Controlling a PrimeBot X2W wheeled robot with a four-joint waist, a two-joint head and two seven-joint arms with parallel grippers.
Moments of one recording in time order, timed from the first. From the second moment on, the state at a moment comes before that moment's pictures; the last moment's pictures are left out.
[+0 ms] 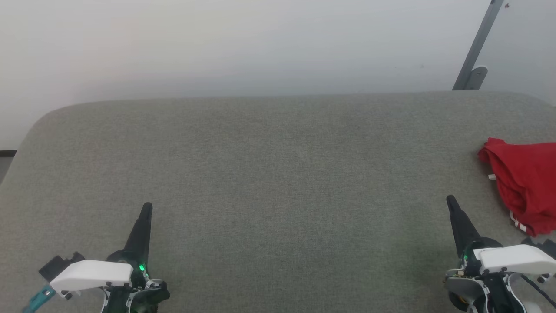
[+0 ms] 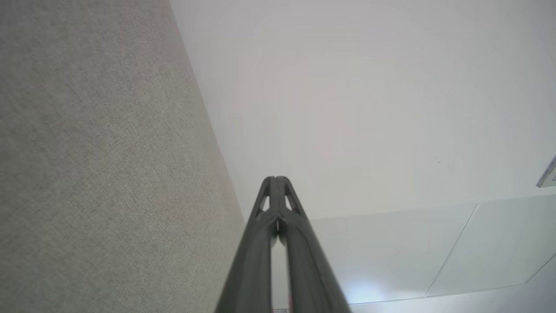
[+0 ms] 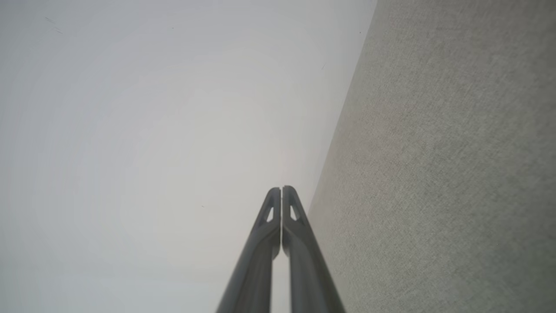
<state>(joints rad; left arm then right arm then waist) -0.08 0.07 0.12 0.24 -1.52 -0.13 0.09 -0.10 -0.06 -0.11 0.26 1.50 0.13 0.09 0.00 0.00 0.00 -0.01</state>
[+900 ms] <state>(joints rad) -0.10 0.05 0.11 0.25 -1.61 -0.13 0.11 -0.10 -0.05 -0.11 0.25 1.61 0.13 0.11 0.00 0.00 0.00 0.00</state>
